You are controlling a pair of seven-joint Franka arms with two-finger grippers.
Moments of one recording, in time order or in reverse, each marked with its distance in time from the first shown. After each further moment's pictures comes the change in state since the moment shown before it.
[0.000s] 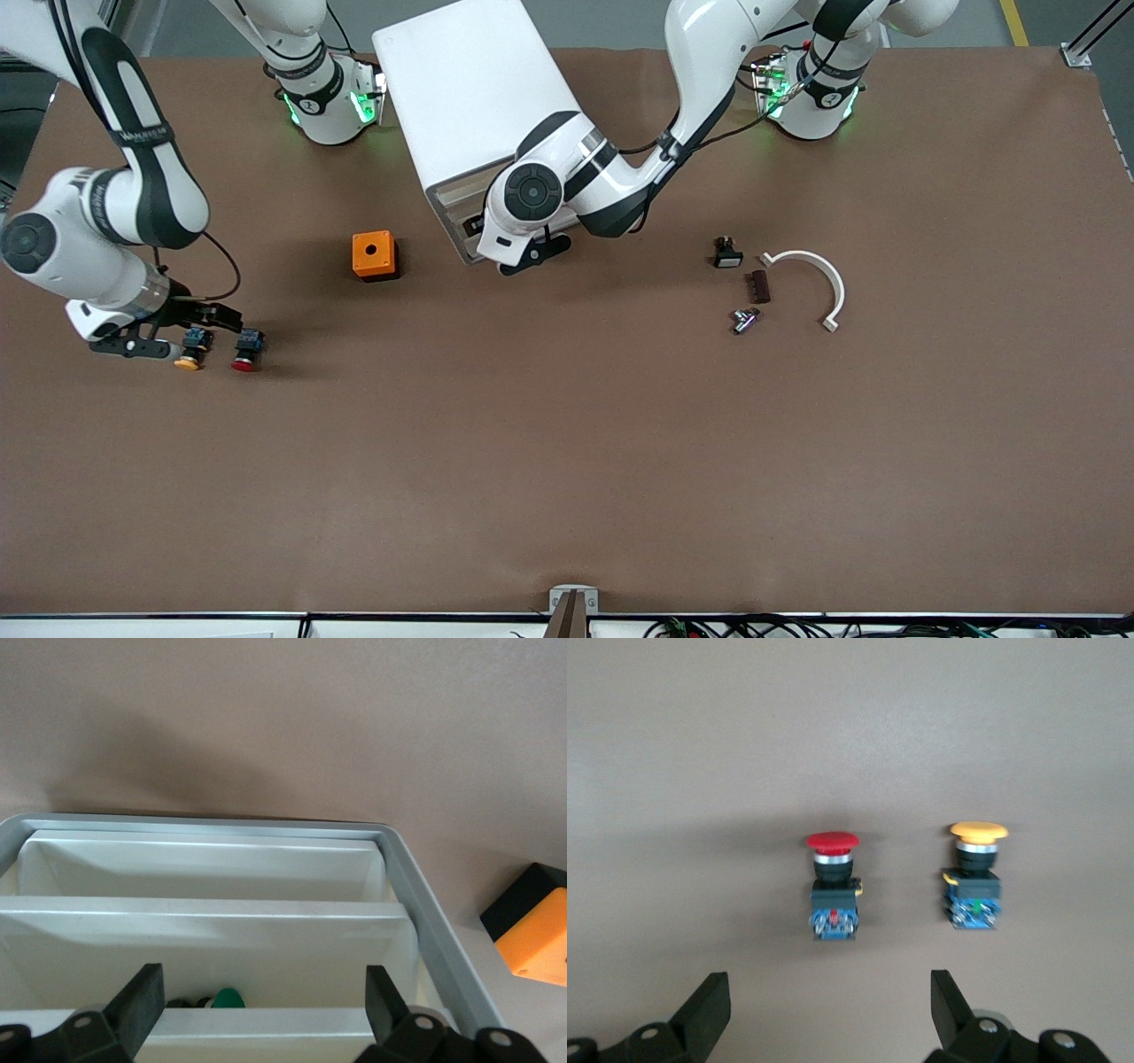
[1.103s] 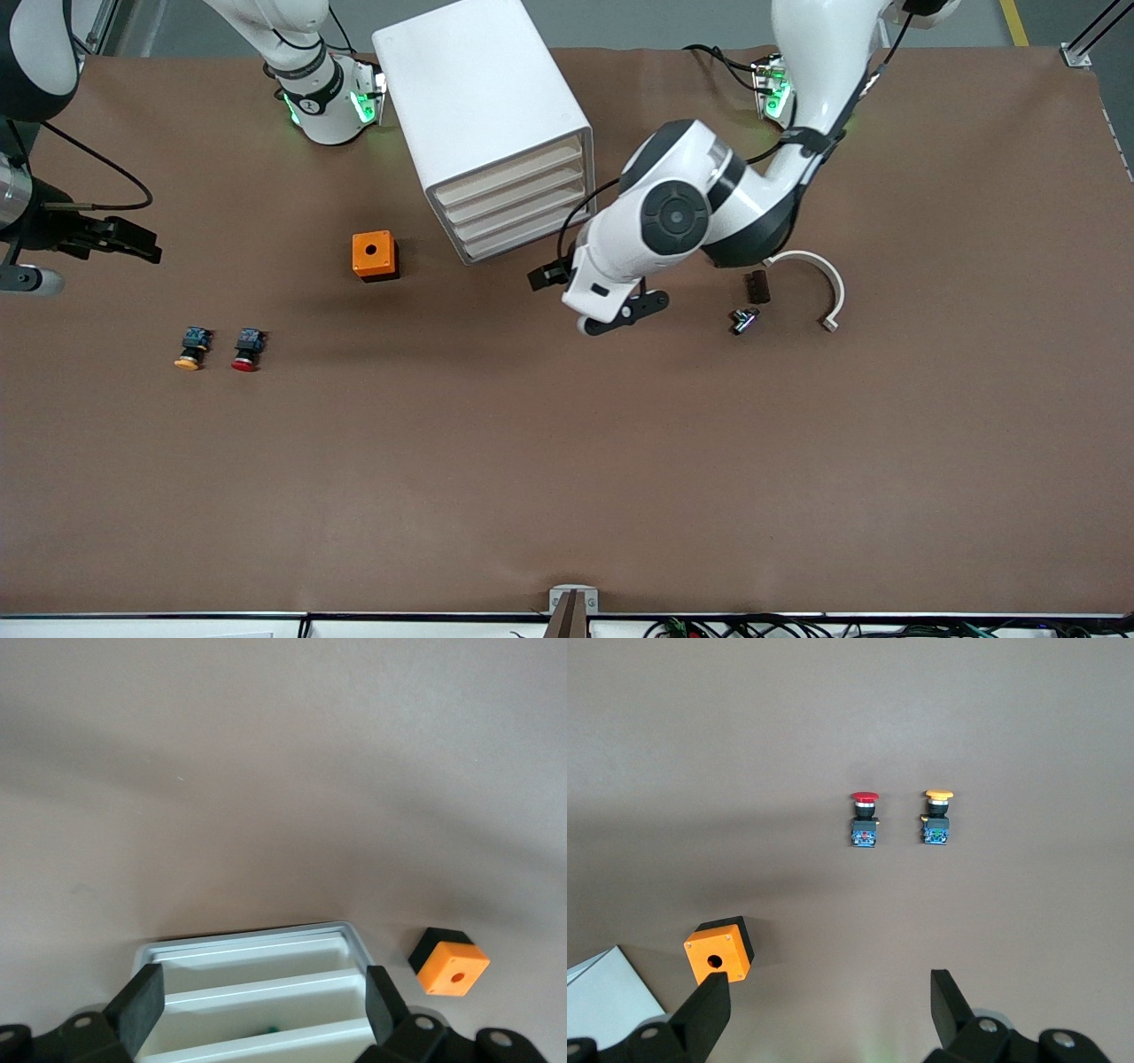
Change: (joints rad) left arm 0.281 -0.204 0.014 0.009 0.068 -0.162 0.281; right arm 0.078 -0.185 0.002 0.409 0.084 -0.622 -0.029
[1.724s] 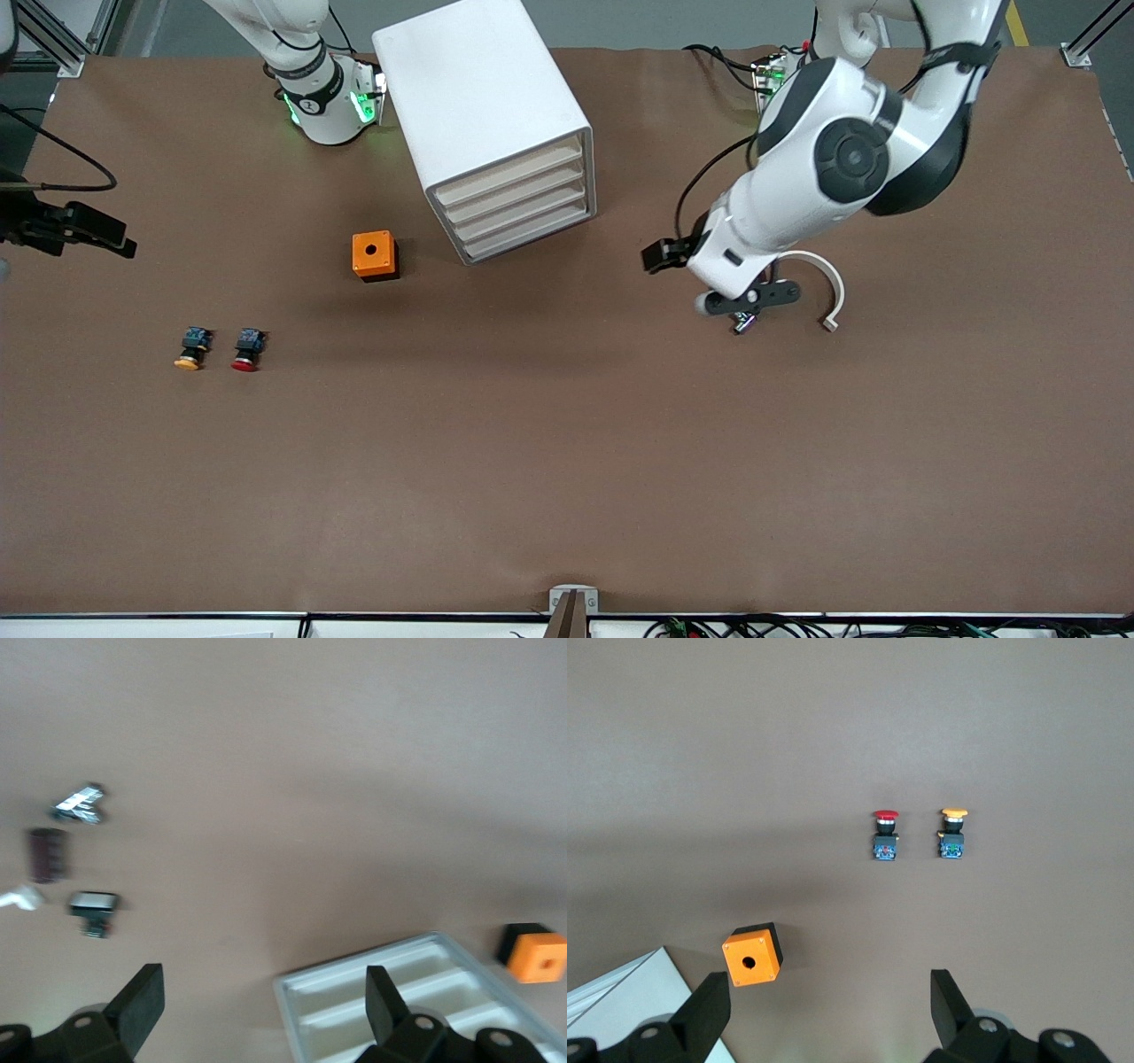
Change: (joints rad) left arm 0.194 -0.337 0.000 -0.330 0.080 -0.021 0.337; right arm 0.000 0.031 -0.009 0.155 0.056 -0.096 -0.007
